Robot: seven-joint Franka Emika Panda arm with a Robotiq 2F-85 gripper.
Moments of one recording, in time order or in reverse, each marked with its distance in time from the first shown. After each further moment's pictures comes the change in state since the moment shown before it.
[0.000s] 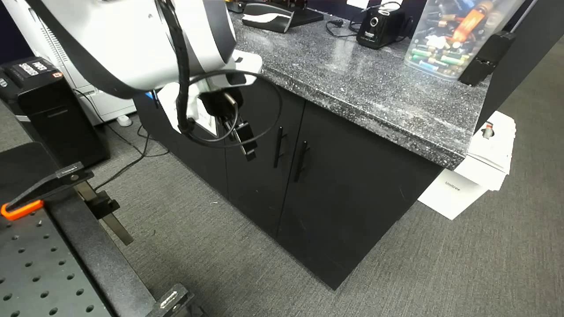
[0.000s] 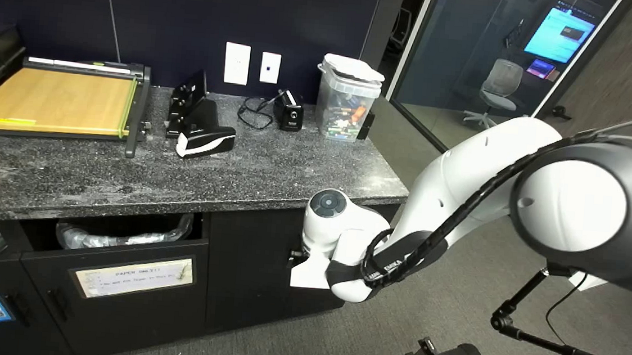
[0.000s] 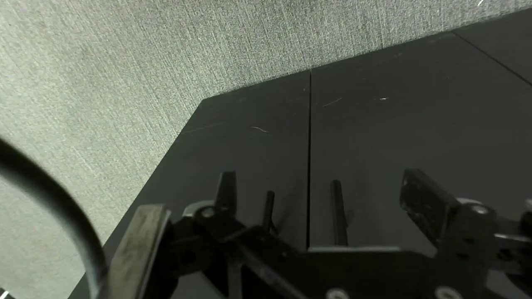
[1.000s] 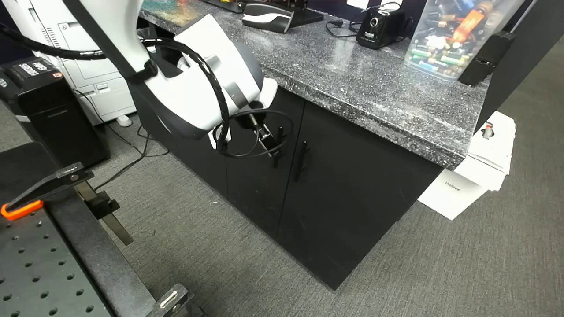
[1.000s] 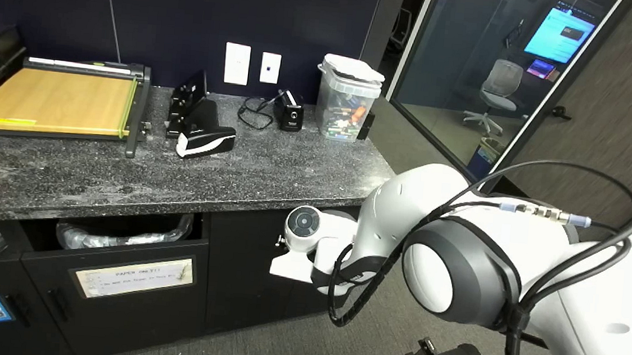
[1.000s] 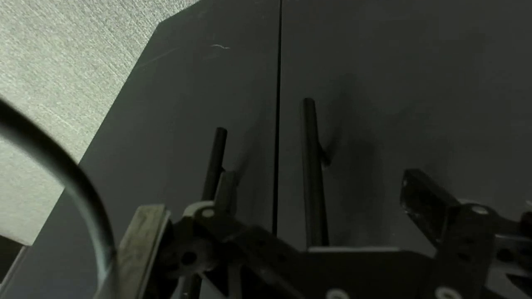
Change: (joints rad) arm 0.211 0.337 -0.250 0.445 -0.099 0.132 0.345
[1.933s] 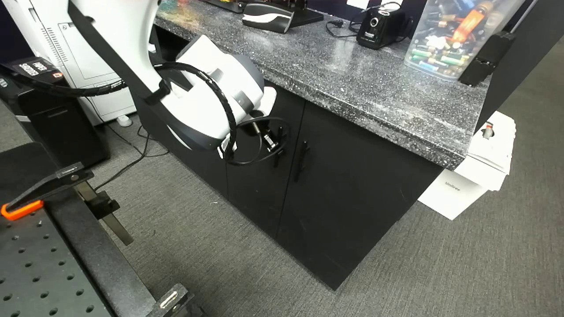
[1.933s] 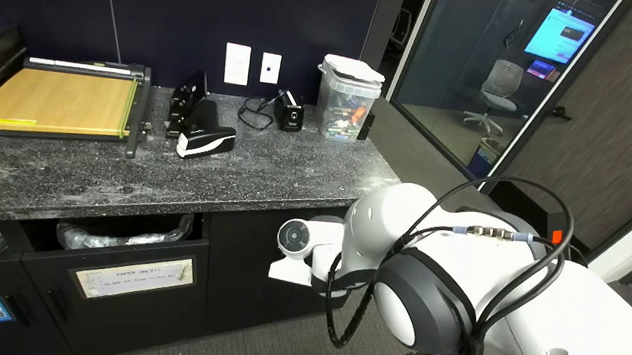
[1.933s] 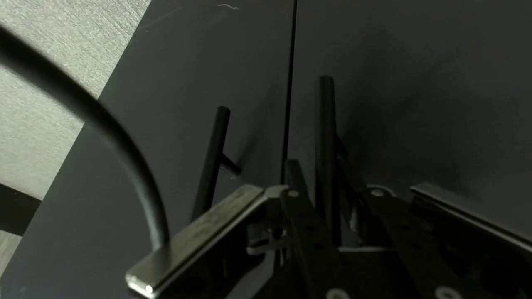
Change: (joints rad) arm 0.113 0.113 -0.150 0.123 -0.044 0.005 0.153
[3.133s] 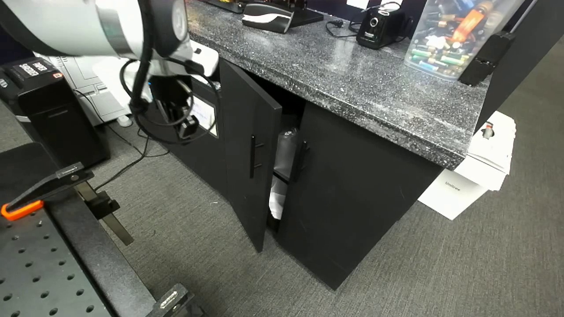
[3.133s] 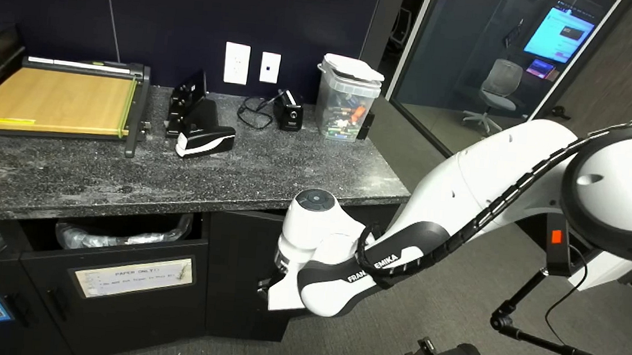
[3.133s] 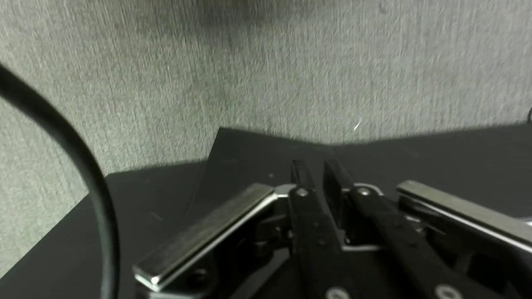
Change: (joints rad) arm -0.523 -0.478 0.752 -0.711 0.380 -0.229 -0.861
